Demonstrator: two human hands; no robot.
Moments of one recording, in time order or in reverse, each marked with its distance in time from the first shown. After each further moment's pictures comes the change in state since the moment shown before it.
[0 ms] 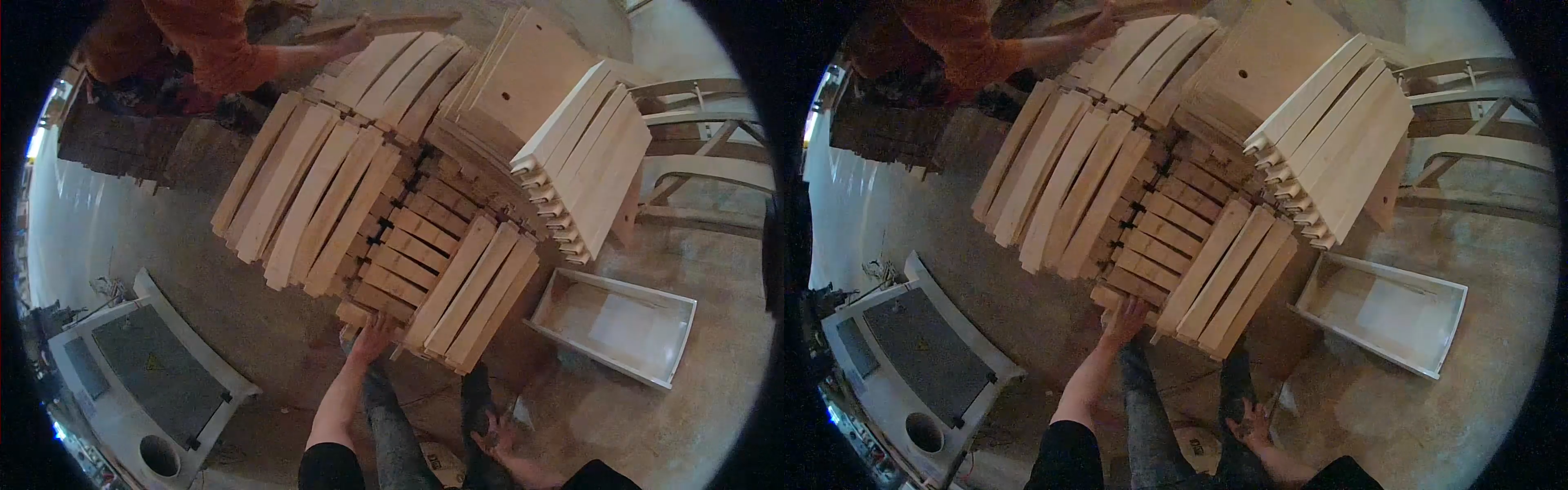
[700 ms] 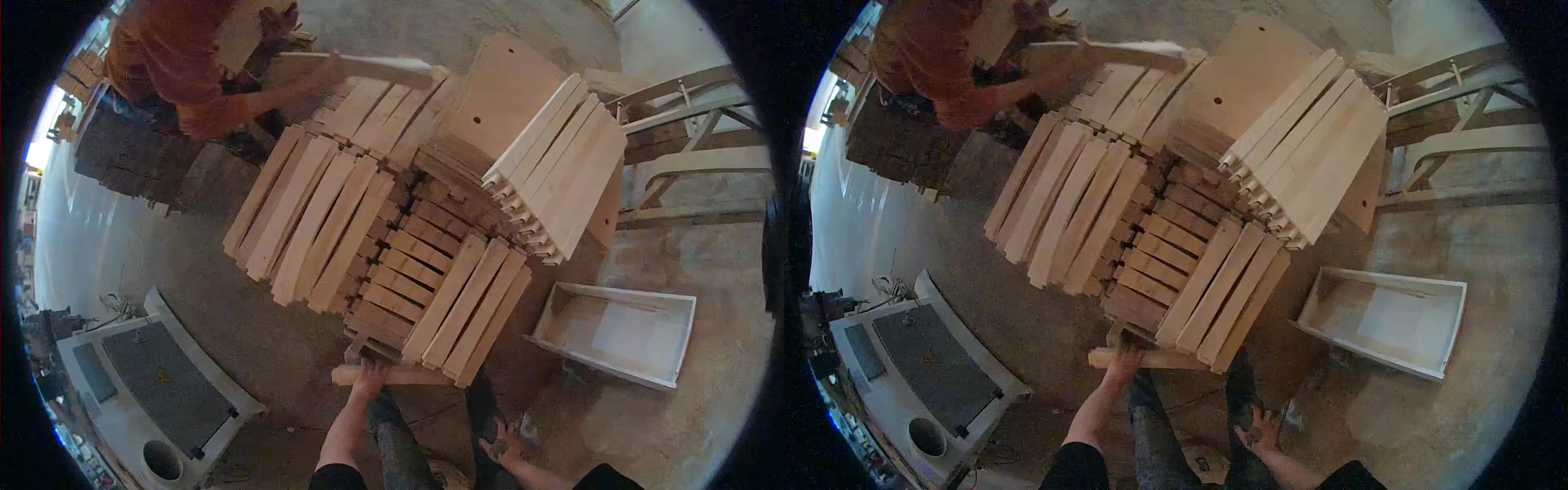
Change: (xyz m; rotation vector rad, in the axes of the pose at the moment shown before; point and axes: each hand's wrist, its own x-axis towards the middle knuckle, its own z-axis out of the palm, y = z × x) left_hand -0.067 0.052 0.024 -0.214 -0.035 -0.046; right_hand -0.005 0.024 -0.014 -0.125 0.076 -0.115
